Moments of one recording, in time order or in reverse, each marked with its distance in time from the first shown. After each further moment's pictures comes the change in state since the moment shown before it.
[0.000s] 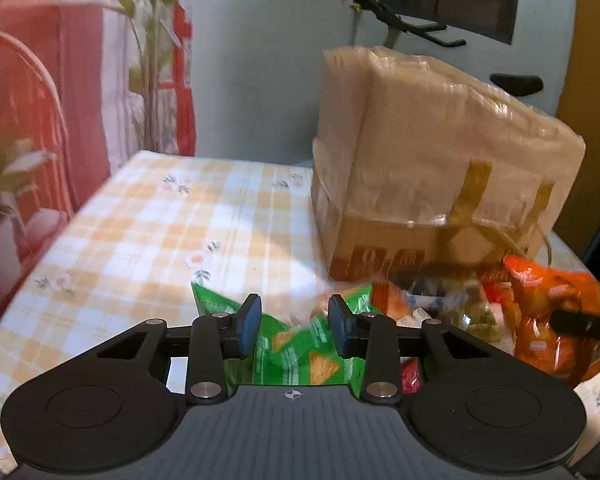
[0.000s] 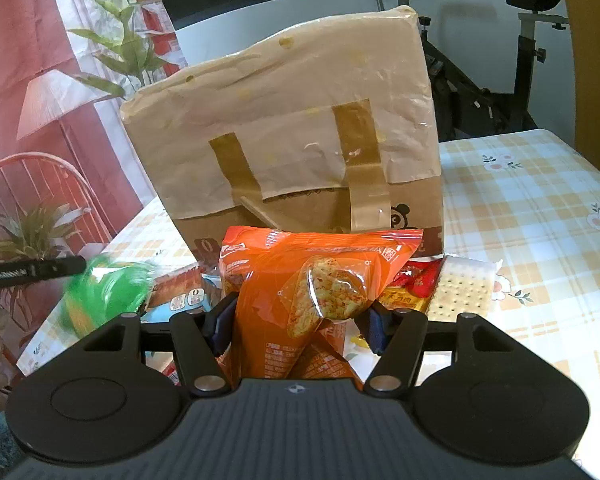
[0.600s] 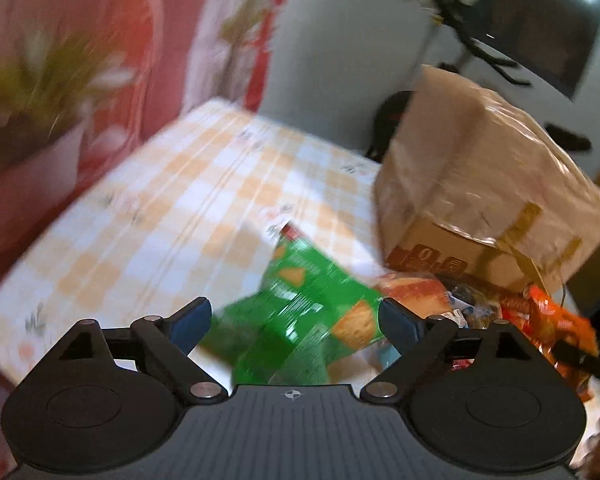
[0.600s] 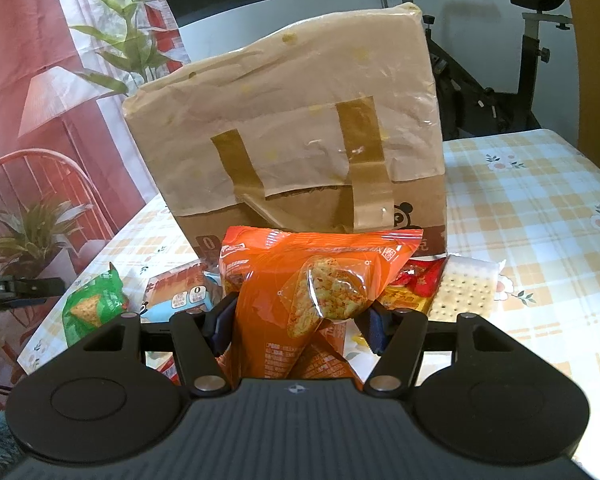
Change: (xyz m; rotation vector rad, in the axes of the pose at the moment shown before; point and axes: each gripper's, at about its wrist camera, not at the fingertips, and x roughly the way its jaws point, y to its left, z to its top) left arm -0.036 0.070 -0.016 -0.314 0.093 0.049; right arm 0.001 0.001 0.000 -0.012 0.006 0.013
